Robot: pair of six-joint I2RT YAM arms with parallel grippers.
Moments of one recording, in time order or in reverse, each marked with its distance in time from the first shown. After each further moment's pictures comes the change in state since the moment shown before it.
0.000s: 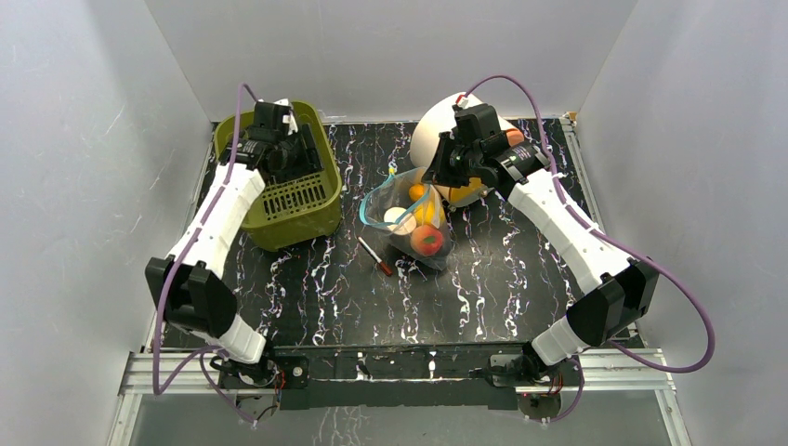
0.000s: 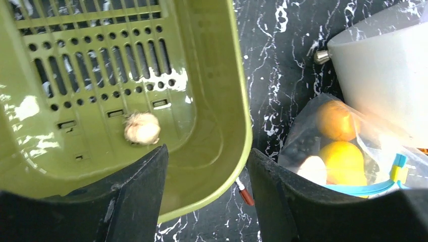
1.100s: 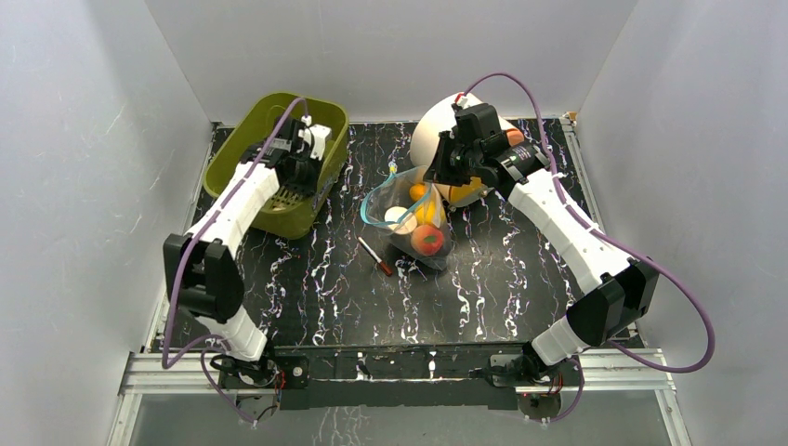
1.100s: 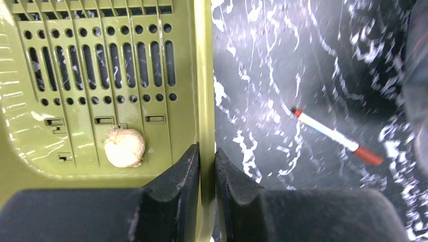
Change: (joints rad) left arm -0.008 0.160 -0.031 0.012 0.092 0.547; right arm -0.001 0.000 0.001 0.007 0.019 -0.039
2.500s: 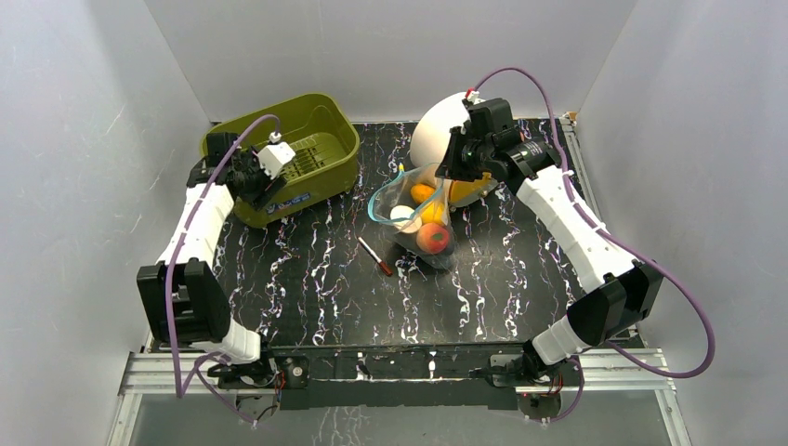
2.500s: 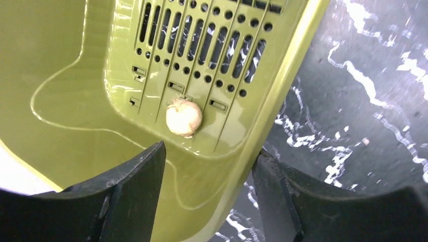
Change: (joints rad) left arm 0.331 -0.184 -0.236 0.114 0.164 0.883; right arm -0.066 -0.006 0.016 -0.032 -0.020 -0.081
